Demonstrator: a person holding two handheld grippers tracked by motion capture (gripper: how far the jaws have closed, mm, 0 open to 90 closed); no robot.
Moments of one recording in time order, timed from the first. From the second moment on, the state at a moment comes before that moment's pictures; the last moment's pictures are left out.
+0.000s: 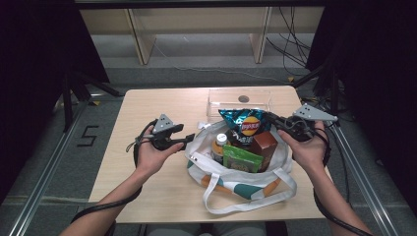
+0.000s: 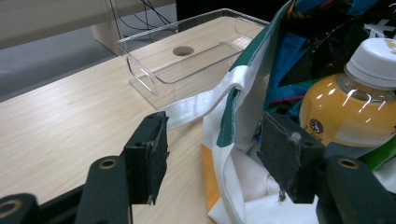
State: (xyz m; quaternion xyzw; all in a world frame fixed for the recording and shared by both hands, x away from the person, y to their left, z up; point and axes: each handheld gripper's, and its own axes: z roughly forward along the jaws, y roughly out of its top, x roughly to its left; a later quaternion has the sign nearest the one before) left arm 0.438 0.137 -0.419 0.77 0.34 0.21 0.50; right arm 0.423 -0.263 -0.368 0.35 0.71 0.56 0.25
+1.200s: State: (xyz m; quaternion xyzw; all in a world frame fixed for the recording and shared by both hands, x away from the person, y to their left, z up) left arm 0.439 0.139 -0.419 0.76 0.35 0.20 0.50; right arm 0.419 -0.259 -0.323 0.35 0.64 0.62 0.29
